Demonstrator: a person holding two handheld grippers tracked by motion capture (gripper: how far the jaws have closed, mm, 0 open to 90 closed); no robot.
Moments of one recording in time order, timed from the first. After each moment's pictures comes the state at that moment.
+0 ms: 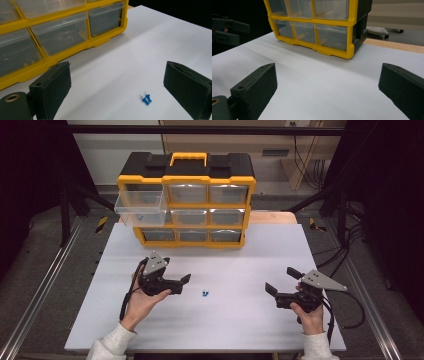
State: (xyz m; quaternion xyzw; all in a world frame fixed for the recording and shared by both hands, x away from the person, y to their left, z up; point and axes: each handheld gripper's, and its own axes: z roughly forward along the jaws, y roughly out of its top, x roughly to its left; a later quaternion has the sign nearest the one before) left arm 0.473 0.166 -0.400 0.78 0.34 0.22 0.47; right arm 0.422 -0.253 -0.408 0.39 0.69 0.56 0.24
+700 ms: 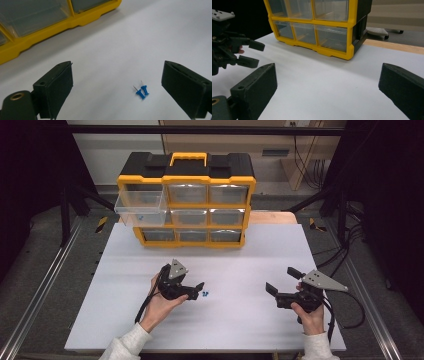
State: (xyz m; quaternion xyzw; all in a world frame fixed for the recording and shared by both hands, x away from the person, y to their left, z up) left arm 0.480 0.127 -0.438 0.81 0.36 0.20 0.41; right arm 0.422 -0.254 -0.407 0.39 0.69 0.56 0.24
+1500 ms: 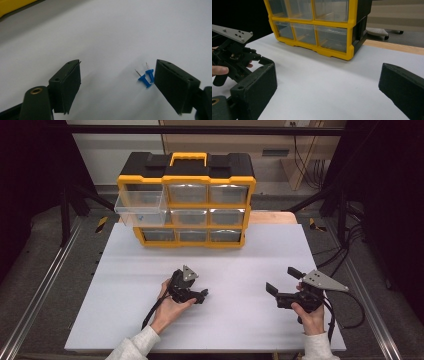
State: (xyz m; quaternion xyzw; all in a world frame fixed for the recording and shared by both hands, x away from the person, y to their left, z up) left arm 0.487 0.105 -0.470 0.84 0.37 0.18 0.34; right arm 0.421 -0.254 -0.406 0.39 0.69 0.56 0.24
